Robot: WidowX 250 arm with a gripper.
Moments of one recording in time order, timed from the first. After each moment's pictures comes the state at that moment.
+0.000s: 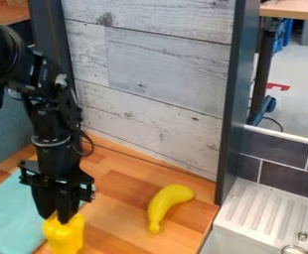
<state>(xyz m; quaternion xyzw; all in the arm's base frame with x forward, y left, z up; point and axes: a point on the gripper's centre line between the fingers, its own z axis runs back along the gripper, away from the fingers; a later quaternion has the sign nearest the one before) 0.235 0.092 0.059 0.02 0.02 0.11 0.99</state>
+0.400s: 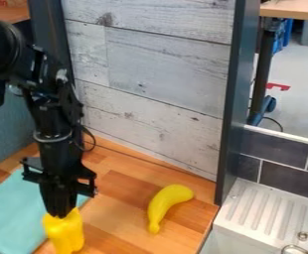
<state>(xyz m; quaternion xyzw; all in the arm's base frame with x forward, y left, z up) 0.242 0.092 0.064 0.01 0.01 0.11 0.99</state>
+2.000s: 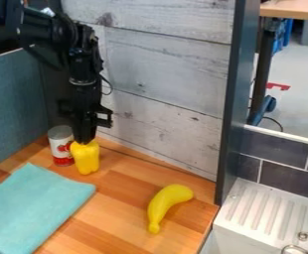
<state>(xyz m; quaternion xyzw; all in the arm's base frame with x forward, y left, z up) 0.379 0.184 0.067 0.04 0.00 0.13 0.99</state>
